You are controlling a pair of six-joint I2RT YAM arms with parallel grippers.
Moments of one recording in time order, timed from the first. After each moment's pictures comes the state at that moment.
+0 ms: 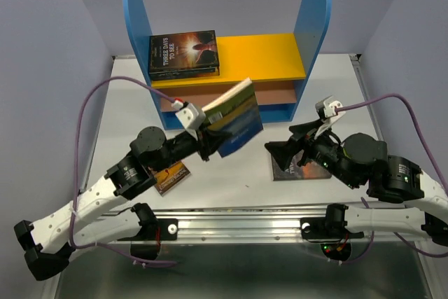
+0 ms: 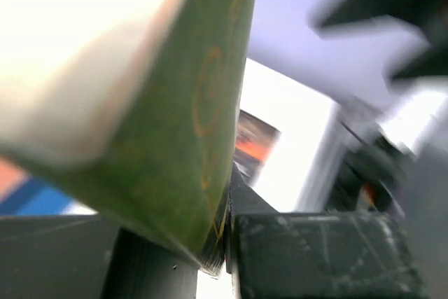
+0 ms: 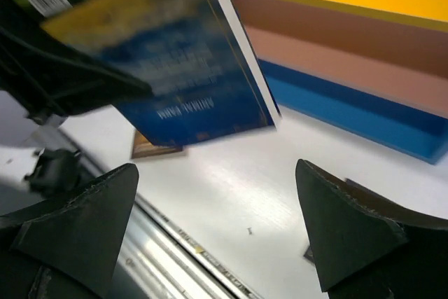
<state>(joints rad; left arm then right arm) -0.93 0.75 0.82 -0.03 0.12 -0.20 1.28 0.78 1.21 -0.59 0.52 0.33</state>
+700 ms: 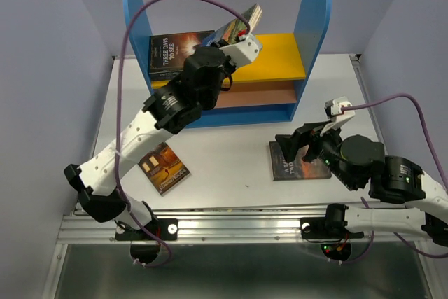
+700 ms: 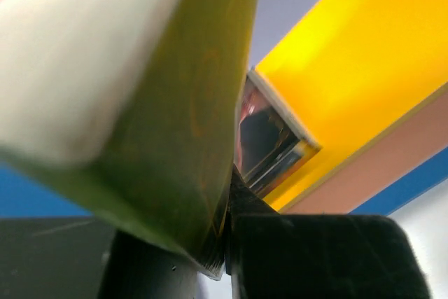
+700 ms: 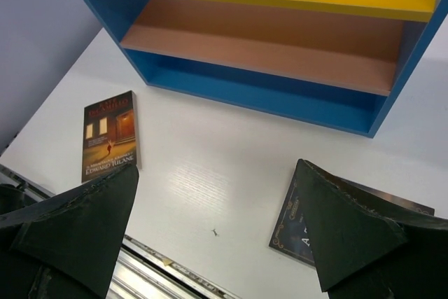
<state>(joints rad) -0.93 1.46 1.87 -0.54 -0.66 0.59 1.28 0.76 1.21 -0.68 0.79 0.38</state>
